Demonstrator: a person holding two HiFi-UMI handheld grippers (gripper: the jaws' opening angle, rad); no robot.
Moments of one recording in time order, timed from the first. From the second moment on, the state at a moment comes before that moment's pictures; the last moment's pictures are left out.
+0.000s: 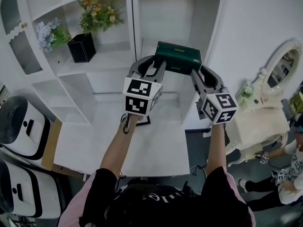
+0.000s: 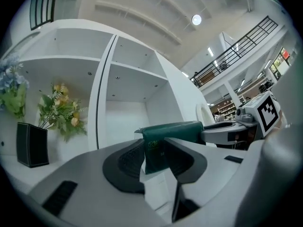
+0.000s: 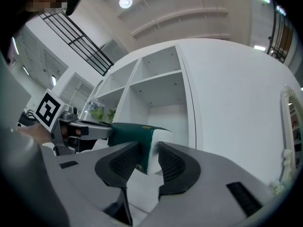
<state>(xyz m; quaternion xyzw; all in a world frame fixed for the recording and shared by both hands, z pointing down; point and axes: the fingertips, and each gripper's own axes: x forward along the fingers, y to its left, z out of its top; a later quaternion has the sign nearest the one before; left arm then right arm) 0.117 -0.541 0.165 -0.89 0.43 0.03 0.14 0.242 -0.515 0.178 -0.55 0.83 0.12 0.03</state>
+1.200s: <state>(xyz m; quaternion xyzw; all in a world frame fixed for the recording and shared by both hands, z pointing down) -0.021 -0.349 0.349 -0.80 0.60 -0.04 0.01 0.104 -0.360 0.360 -0.42 0.91 0.01 -0.02</state>
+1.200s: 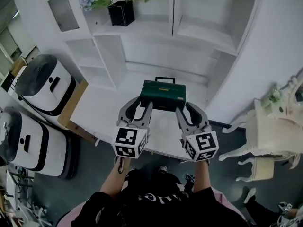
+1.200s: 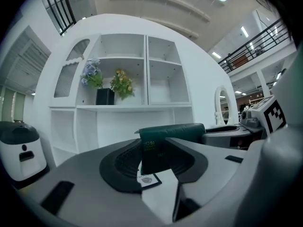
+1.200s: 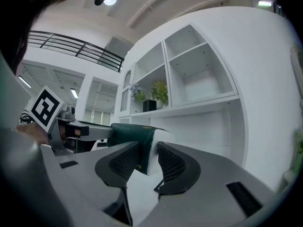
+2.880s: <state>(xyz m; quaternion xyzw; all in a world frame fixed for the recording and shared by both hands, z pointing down) -0.230 -0.082 0.402 -0.80 0.59 0.01 -0.06 -0.103 -0.091 0.395 -0.43 0.90 0.01 -0.07</state>
